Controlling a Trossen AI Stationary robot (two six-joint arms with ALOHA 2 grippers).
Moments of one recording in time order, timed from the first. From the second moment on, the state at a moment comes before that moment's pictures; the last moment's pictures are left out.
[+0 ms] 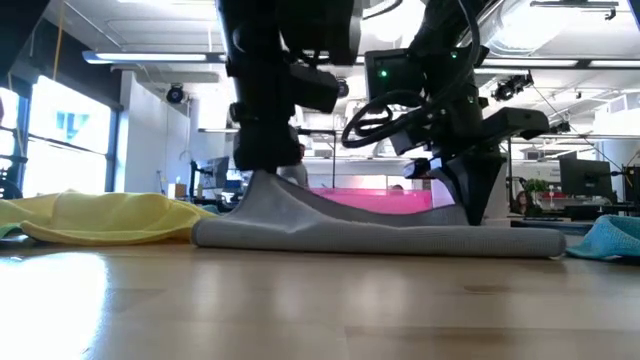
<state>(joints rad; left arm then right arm) -0.08 2.09 1.56 -1.17 -0.80 -0.45 -0.08 1.82 1.16 -0.94 -0.17 -0.36</state>
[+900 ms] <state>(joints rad) -0.04 2.09 1.43 -0.91 -0.68 -0.31 -0.08 1.82 1.16 -0.97 -0.15 -0.23</state>
